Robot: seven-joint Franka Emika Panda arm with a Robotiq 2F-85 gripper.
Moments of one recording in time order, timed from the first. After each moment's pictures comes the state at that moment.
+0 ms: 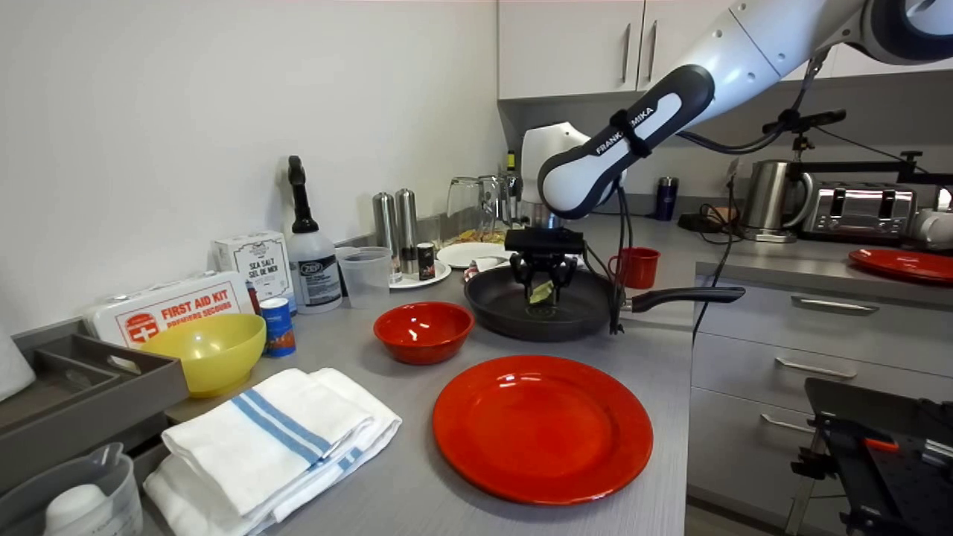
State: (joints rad) arm 0.02 0.59 -0.20 -1.65 -0.06 2.32 1.23
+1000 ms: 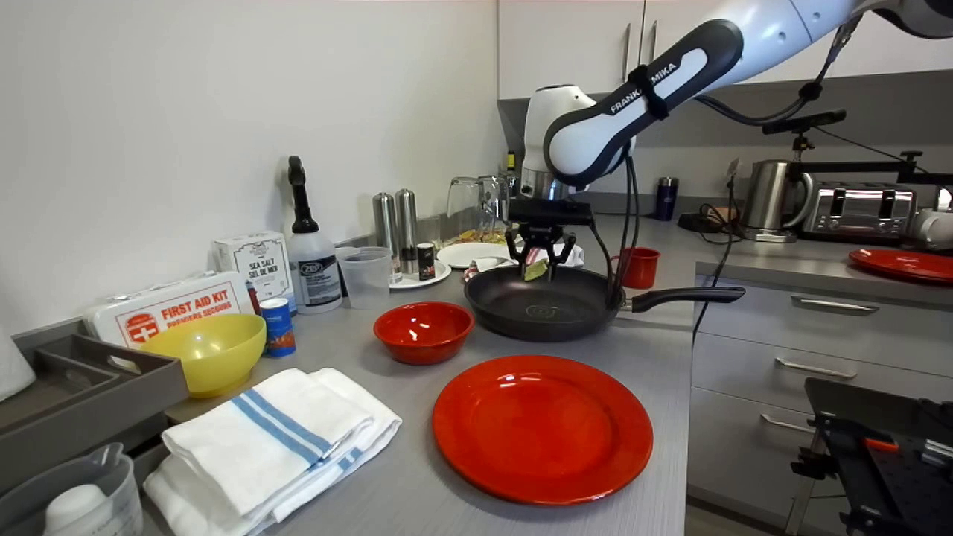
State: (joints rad) arm 0.02 0.48 -0.16 -1.69 -0.05 2.31 1.13
